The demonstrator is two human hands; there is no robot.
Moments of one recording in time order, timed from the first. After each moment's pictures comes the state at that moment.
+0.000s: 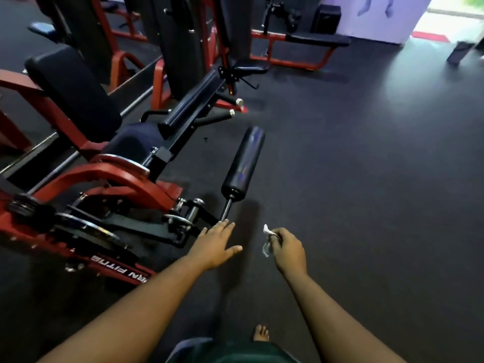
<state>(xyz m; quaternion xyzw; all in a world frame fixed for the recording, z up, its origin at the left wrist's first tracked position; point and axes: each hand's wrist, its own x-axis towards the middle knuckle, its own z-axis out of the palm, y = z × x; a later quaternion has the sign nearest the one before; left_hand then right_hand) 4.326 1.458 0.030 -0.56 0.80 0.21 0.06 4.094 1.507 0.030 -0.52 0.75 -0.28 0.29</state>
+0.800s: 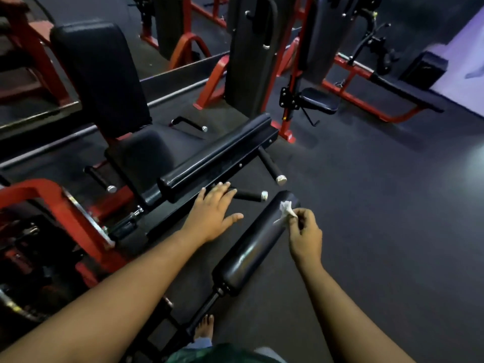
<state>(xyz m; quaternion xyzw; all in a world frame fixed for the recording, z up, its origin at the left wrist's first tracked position) 4.354 1.029 0.062 -0.68 0.72 0.13 -0.11 4.089 1.010 0.094 -0.62 0.65 -0.33 0.28</state>
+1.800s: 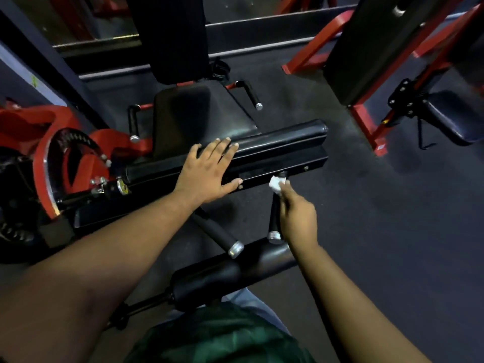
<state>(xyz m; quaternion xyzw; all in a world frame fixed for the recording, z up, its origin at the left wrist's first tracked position) 4.364 0.847 0.029 -0.84 0.54 -0.04 0.01 4.134 0.727 0.045 -0.86 0.41 -0.12 0.29</state>
